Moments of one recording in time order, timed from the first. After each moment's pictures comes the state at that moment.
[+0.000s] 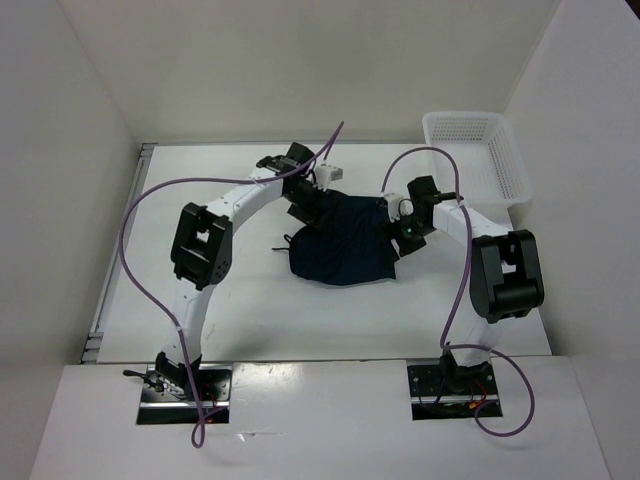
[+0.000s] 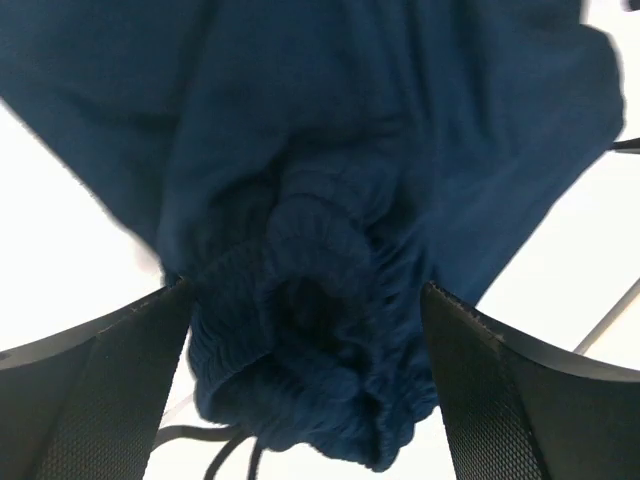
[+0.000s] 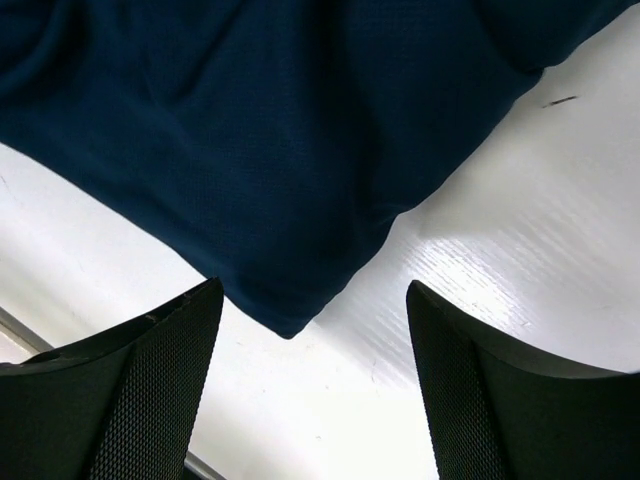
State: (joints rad) left arm -0.46 2.23 1.93 -0.84 0.48 0.07; right arm 0.16 1.71 1.12 -0.69 -0.42 -0.33
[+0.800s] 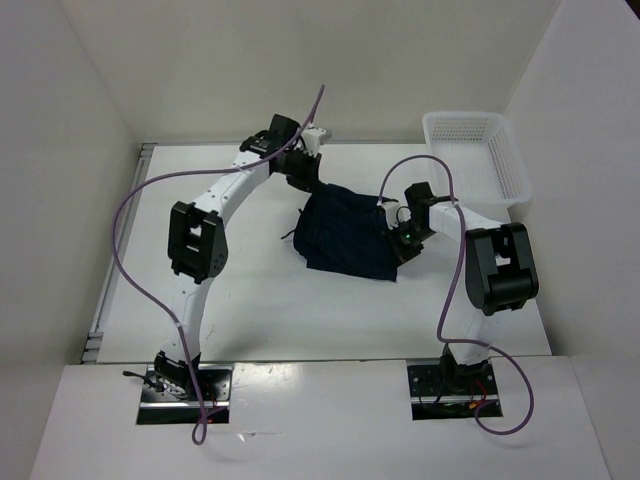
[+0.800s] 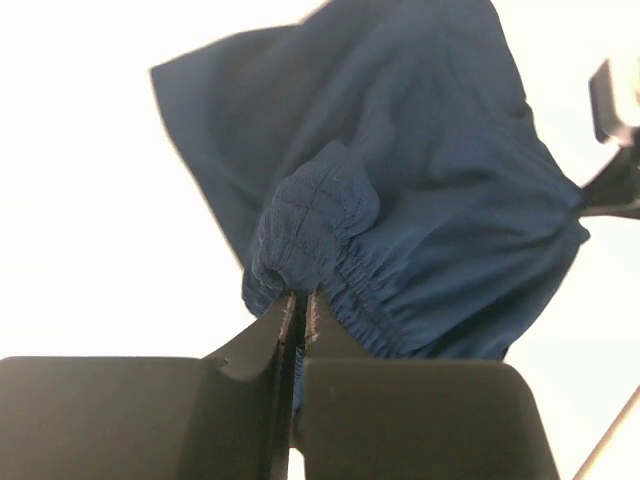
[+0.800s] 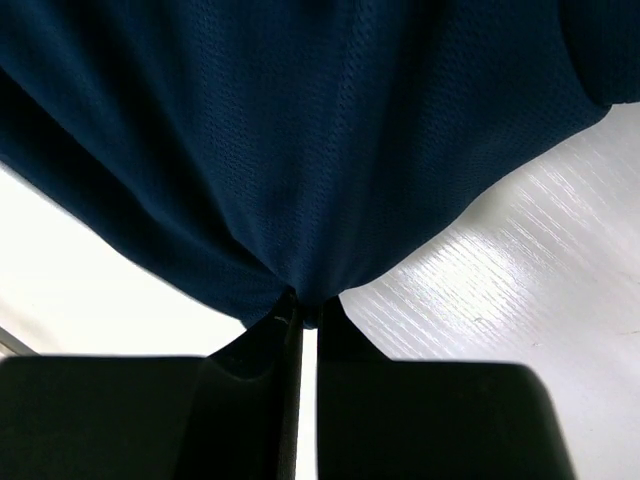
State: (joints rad) left arm -0.39 2.28 2.15 -0.76 0.50 0.07; right arm 0.16 1.77 1.10 -0.69 -0.40 -0.38
